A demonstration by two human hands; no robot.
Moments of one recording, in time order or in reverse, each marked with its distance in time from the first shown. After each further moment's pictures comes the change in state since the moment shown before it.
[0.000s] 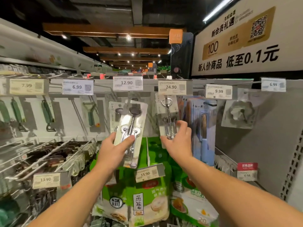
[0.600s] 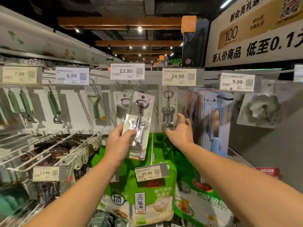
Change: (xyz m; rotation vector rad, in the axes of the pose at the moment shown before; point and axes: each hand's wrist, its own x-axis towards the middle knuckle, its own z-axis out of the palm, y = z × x) left_hand 0.023 -0.010 0.029 -0.111 0.019 0.015; right_hand 0.064 0.029 0.032 -0.097 -0.173 0.014
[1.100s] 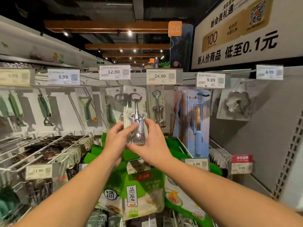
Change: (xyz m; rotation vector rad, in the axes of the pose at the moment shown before) left_hand -0.013 0.004 0.026 -0.219 -0.009 -0.078; right_hand -0.108 -0.043 -0.001 0.120 -0.122 -0.315
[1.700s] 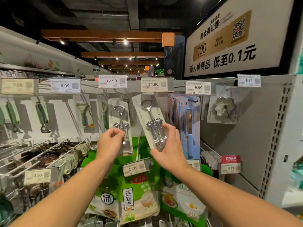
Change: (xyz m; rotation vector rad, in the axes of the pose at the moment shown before) left_hand -0.014 0.013 -0.010 0.391 0.133 0.086; right_hand -0.034 0.020 -0.052 -0.036 0.149 0.039
